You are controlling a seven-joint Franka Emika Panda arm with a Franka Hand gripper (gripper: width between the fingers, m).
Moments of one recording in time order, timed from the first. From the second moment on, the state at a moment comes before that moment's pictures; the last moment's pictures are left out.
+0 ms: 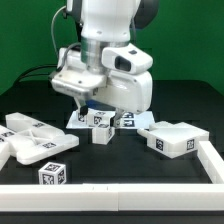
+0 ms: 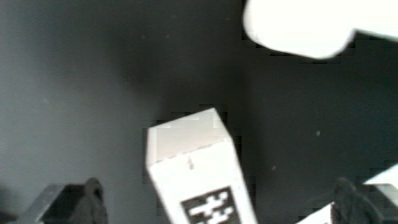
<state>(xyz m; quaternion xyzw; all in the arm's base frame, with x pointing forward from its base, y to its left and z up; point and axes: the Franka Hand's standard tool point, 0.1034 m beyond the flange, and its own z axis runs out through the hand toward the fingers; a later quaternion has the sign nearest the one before) 0.453 -0.044 0.049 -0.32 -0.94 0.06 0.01</state>
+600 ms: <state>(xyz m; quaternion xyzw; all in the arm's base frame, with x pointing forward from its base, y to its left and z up) 0.468 0.003 0.065 -0.59 -0.80 0.04 -0.03</state>
